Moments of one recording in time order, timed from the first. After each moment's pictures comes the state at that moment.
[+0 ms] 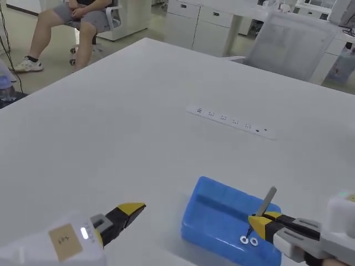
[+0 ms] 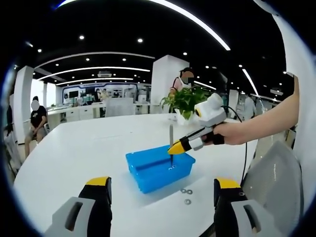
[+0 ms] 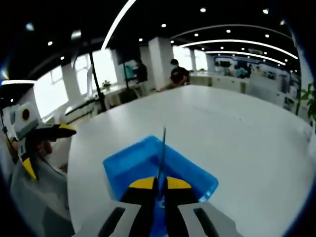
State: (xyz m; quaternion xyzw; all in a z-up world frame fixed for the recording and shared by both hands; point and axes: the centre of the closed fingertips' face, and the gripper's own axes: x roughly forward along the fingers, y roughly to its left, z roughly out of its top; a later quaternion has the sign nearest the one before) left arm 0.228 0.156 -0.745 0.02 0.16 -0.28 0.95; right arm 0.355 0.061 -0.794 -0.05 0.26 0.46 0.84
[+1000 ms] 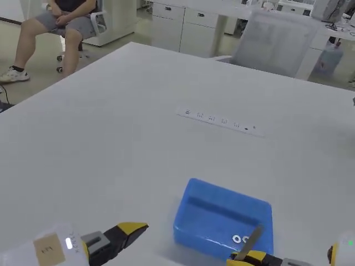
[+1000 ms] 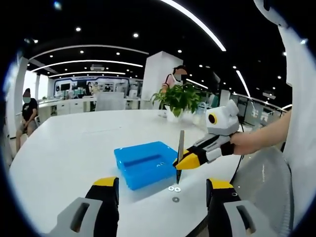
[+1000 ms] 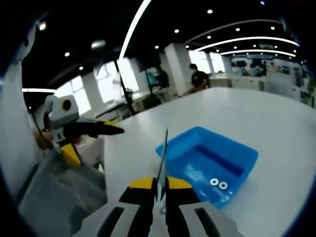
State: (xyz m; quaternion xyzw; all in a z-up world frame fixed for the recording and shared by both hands) left arm 0.220 0.144 -0.748 -0.01 0.18 -0.32 0.93; right arm 0.265 0.073 -0.800 -0.01 0.26 0.55 0.79
